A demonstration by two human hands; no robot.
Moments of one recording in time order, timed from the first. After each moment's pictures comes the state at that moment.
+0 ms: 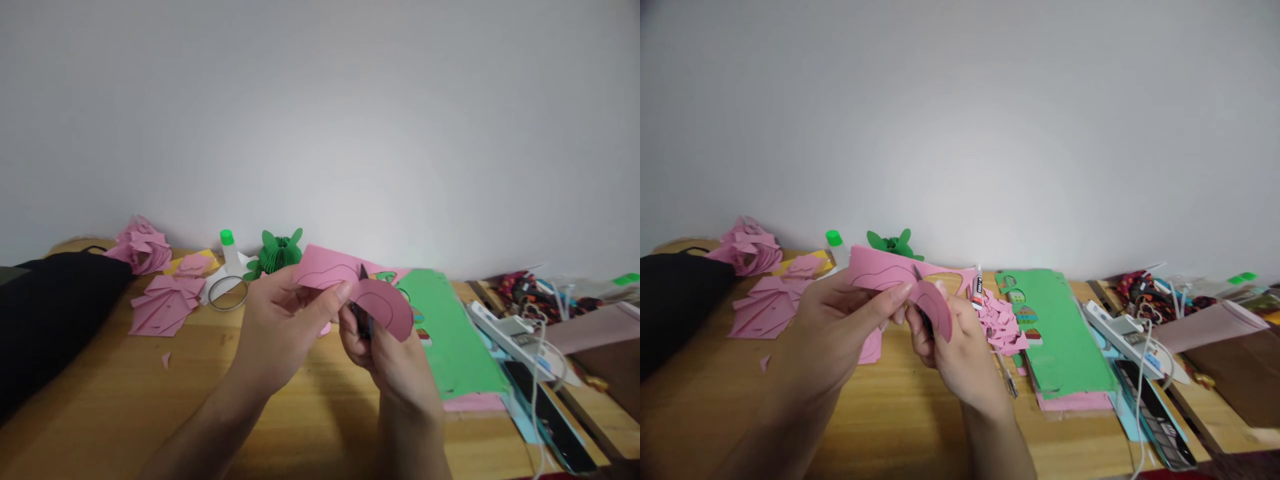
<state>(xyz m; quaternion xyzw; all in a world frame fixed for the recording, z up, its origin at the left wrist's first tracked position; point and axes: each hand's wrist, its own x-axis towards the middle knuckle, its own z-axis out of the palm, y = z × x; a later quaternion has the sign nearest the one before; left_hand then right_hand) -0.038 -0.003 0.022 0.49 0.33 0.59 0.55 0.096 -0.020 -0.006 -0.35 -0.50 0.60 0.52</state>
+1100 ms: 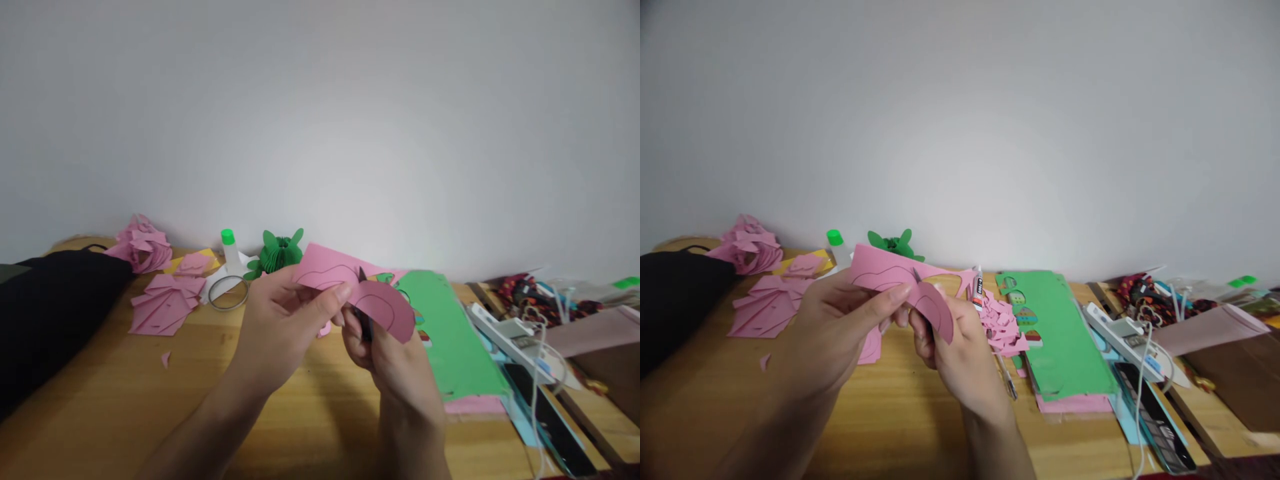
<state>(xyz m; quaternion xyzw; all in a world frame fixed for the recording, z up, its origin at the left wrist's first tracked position) -0.040 -0.002 0.021 0.49 0.33 0.58 0.56 0.094 -0.021 -0.002 -0.36 -0.50 0.59 0.52</state>
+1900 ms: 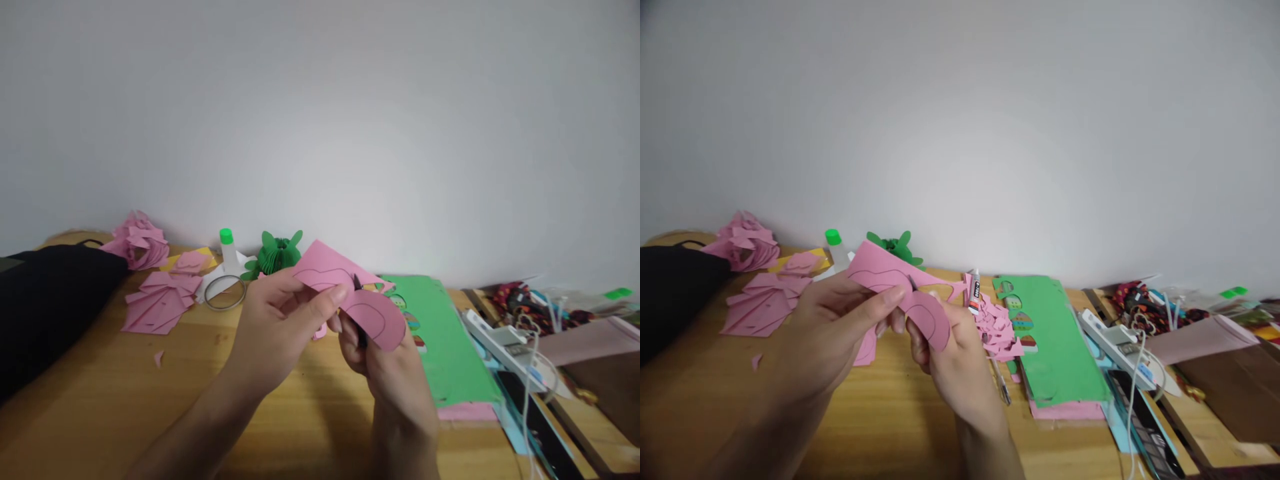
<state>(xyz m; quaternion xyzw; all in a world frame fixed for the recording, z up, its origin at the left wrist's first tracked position) -0.043 0.000 0.020 0.51 0.34 0.59 0.53 0.095 -0.022 0.000 -0.42 -0.52 0.55 0.51</state>
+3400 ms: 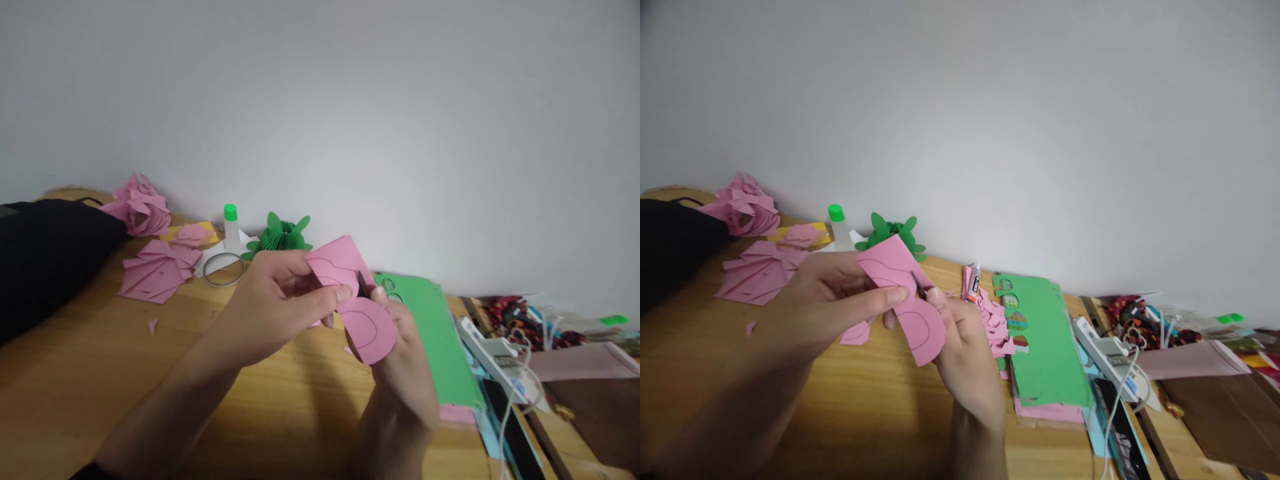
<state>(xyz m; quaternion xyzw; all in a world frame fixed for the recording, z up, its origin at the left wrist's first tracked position) -0.053 0.008 0.025 0.55 0.33 0.53 0.55 0.124 -0.021 -0.019 -0.52 -0.53 0.43 0.51</state>
